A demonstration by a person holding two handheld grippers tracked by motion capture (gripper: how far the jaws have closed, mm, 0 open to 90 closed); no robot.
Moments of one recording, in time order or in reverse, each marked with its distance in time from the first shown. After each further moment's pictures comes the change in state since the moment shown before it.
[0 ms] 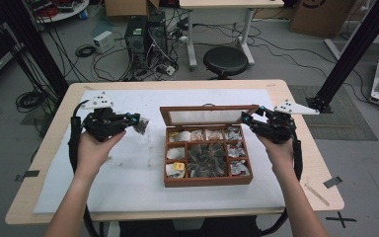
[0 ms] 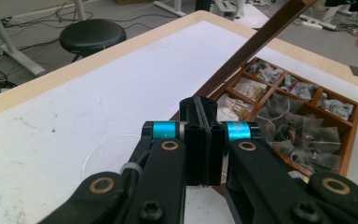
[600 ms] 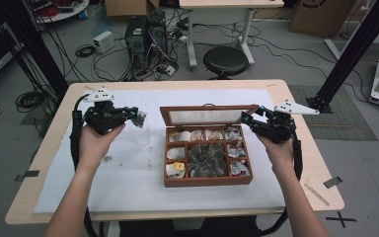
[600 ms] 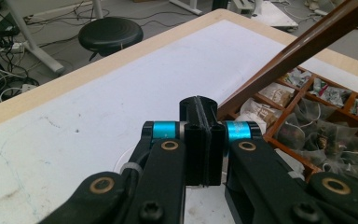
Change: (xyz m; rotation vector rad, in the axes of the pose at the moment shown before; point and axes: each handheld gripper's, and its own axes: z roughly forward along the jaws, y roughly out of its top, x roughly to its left) left arm 0.016 0.006 0.009 0.016 0.061 -0.001; right arm 0.000 0.000 0.000 0.001 0.000 0.000
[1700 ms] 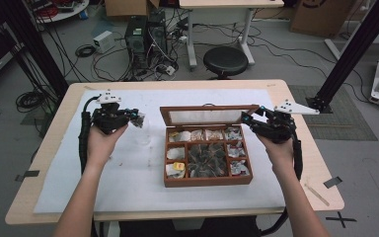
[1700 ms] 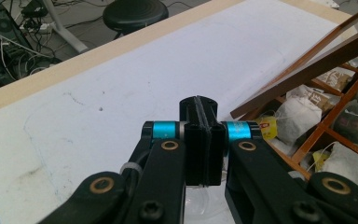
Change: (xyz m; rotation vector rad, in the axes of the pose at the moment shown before) left arm 0.014 -0.018 0.027 0.067 0.098 -0.008; right arm -0.001 0.000 0.000 -0.002 0.005 0.000
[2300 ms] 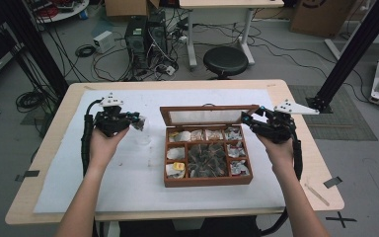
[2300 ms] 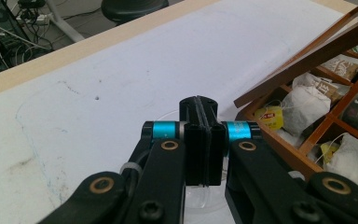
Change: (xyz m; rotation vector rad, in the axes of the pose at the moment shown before) left arm 0.000 -0.009 0.008 0.022 0.001 -0.010; right arm 0.000 0.000 0.000 0.002 0.000 -0.001
